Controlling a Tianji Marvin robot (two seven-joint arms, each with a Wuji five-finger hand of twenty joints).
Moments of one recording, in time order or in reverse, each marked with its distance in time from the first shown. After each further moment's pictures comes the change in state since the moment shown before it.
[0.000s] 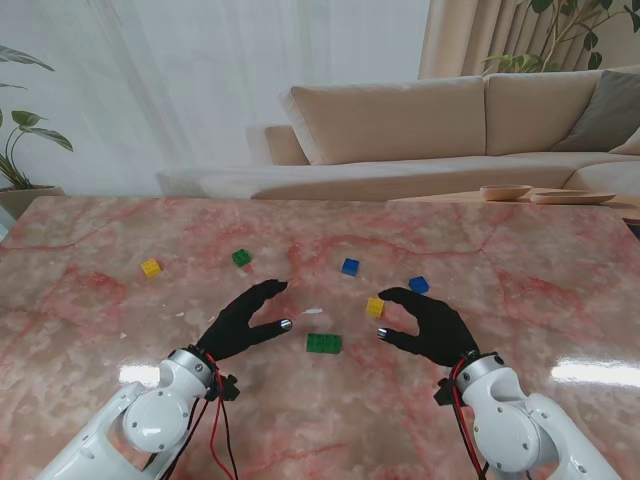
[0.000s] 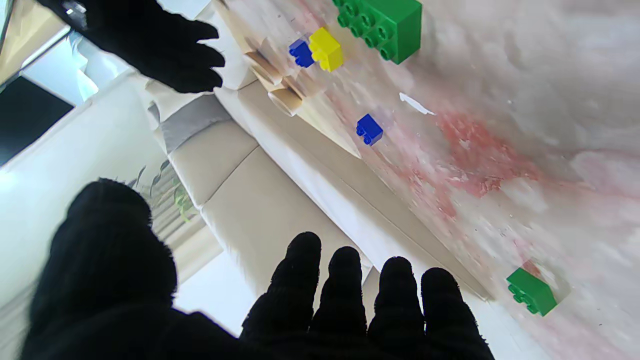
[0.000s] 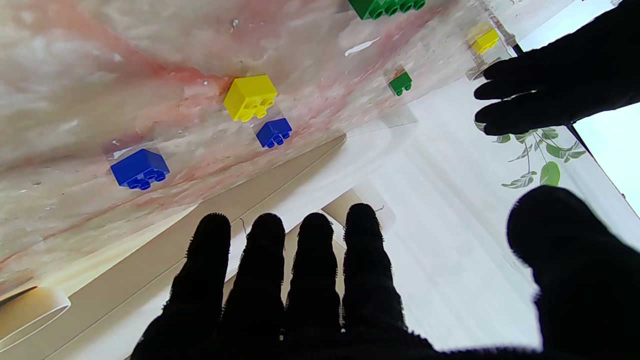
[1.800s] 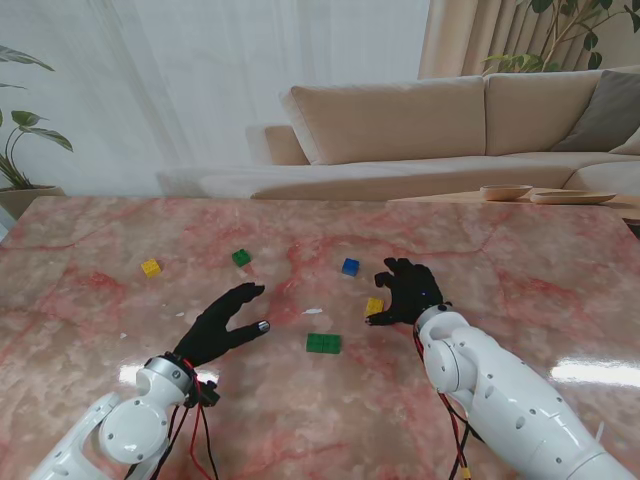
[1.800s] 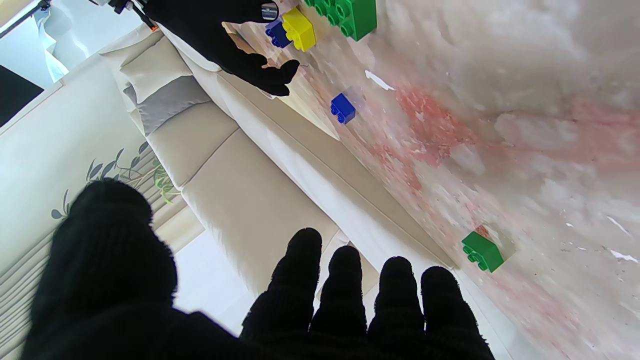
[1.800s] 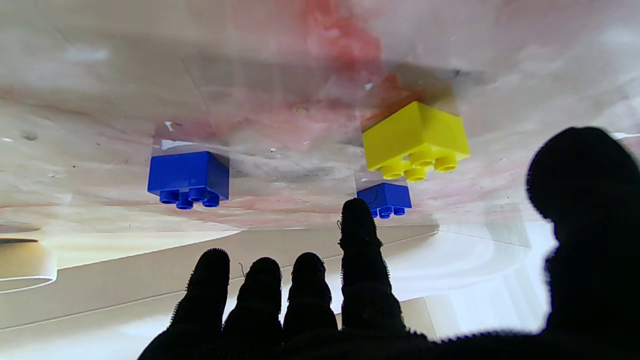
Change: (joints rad) left arm 0.084 0.009 -0.101 -0.050 0.015 0.007 -0.014; right arm 0.535 0.017 -0.458 0.473 -0.198 0.302 -0.008; left_hand 0.001 -0.001 0.000 0.020 0.025 0.000 0.002 0.015 0.000 0.000 0.009 0.000 0.000 -0.001 0.000 0.000 0.001 0.000 0.026 -0.051; right_hand 0.136 -0.248 -0.041 -0.060 -0.096 0.033 0.249 0.524 -0.283 0.061 -0.074 0.162 -0.285 -0.001 -0.074 0.015 -0.233 -0.028 -0.039 0.073
